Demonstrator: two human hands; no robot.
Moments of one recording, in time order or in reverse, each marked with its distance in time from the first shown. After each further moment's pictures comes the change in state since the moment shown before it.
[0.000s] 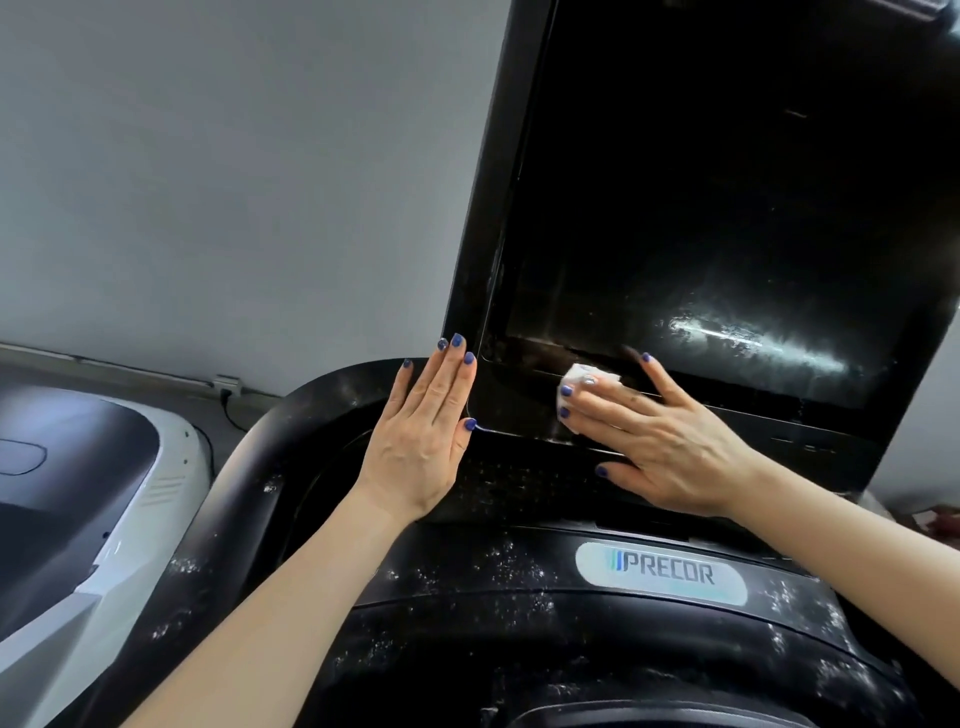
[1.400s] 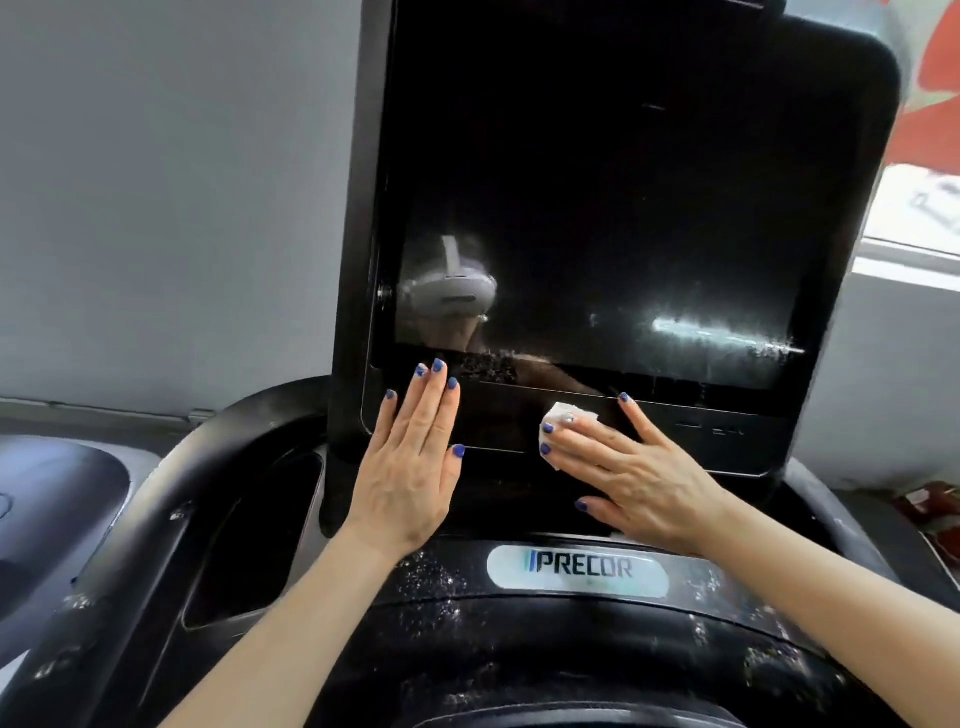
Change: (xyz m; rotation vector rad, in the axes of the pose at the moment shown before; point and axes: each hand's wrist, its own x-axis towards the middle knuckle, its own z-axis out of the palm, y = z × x) left_hand 0.018 0.088 0.023 0.024 -0.013 -0.014; right_hand -0.087 0.012 0.051 -0.019 0.078 0.062
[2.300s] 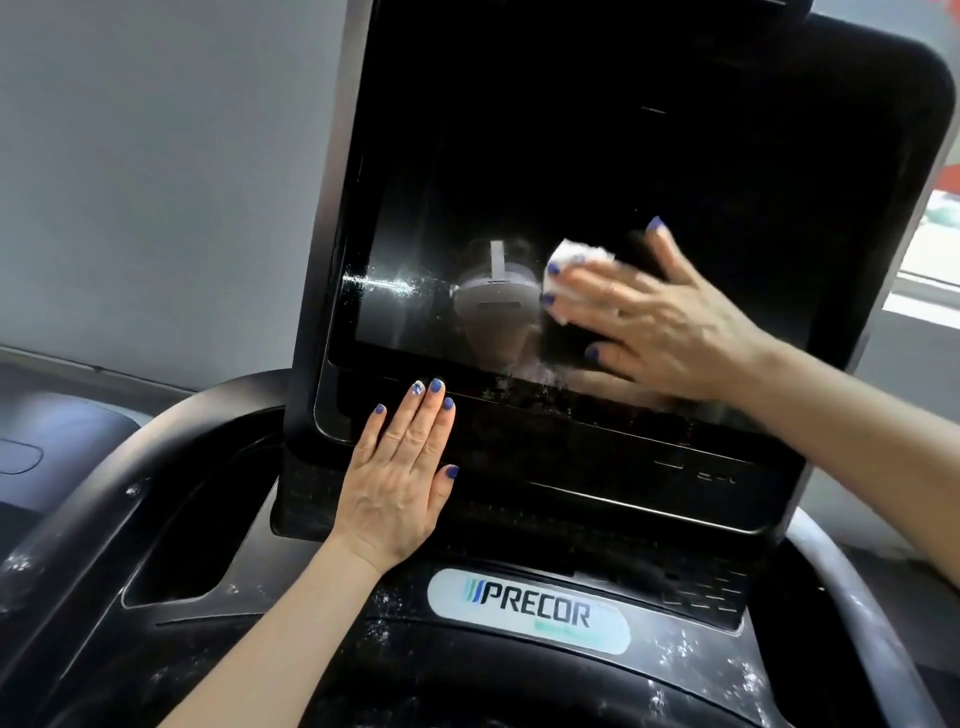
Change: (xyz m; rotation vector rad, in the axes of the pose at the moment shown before) left_hand 0.000 0.028 0.041 0.288 0.039 -0.003; right_hand 0.074 0.154 -0.043 -0.037 0.166 -0.079
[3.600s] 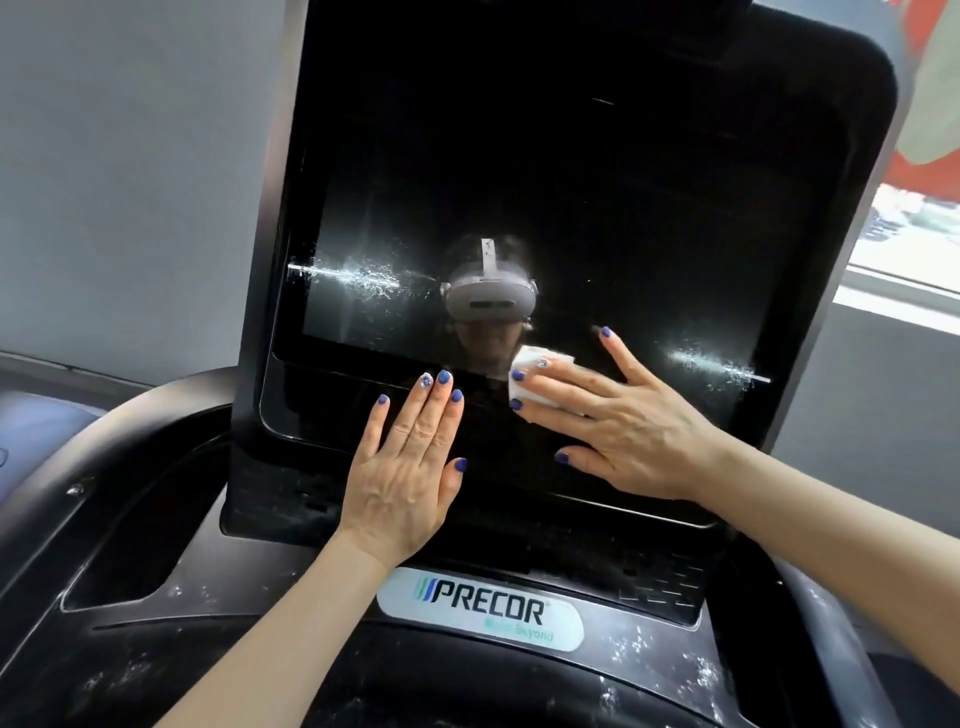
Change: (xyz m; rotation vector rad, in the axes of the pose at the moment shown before) left_hand 0.024 0.048 0.007 0.048 0.043 0.003; right_hand -0.068 -0.048 0.028 0.013 -0.094 -0.092
